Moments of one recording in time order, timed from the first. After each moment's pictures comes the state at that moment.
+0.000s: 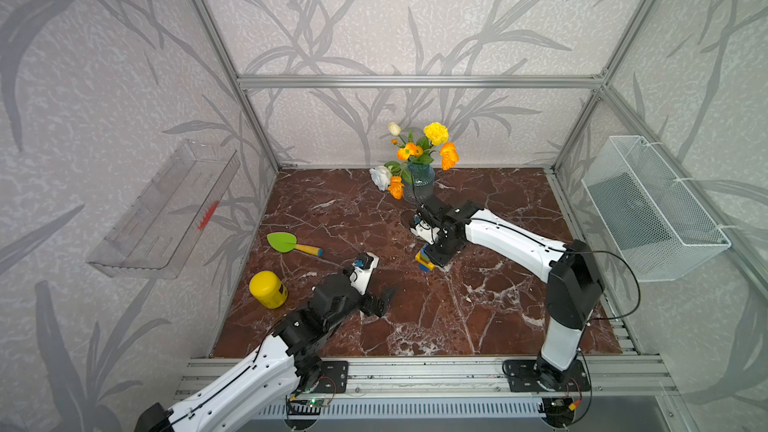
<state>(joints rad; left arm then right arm) -0.71 0.59 0.30 -0.13 0.02 -0.17 0.75 1.84 1.55 -1.08 0.00 -0.06</state>
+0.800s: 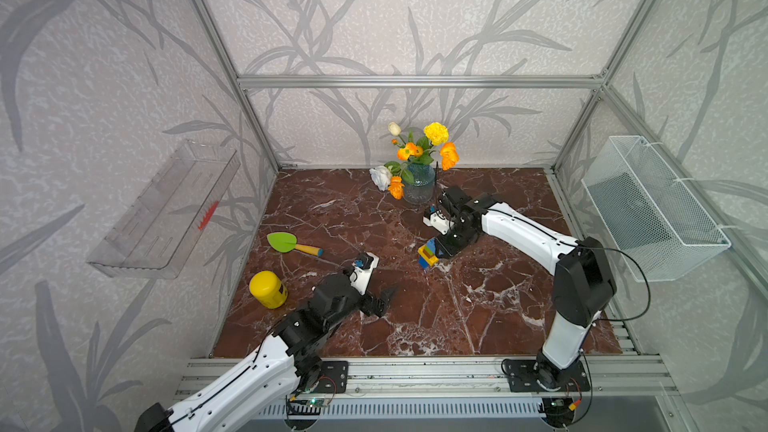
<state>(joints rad) -0.71 0.59 0.30 -0.13 0.02 -0.17 0.56 1.80 1.46 -0.98 -0.28 -0.04</state>
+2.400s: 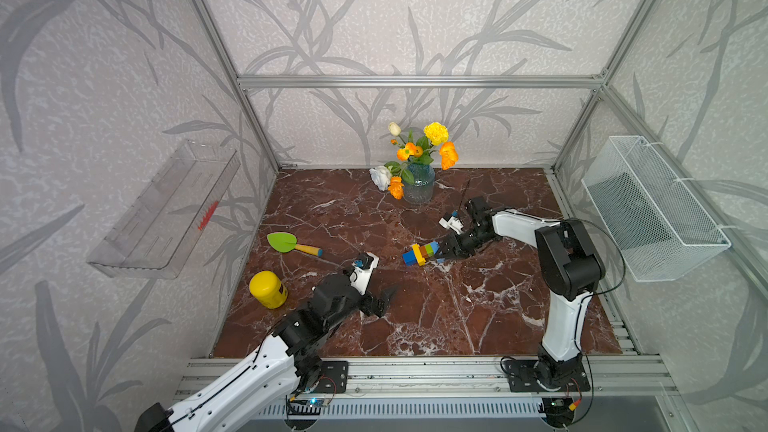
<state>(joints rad) -0.71 0.59 0.30 -0.13 0.02 -0.17 0.33 1.99 1.25 -0.63 -0.83 0.12</state>
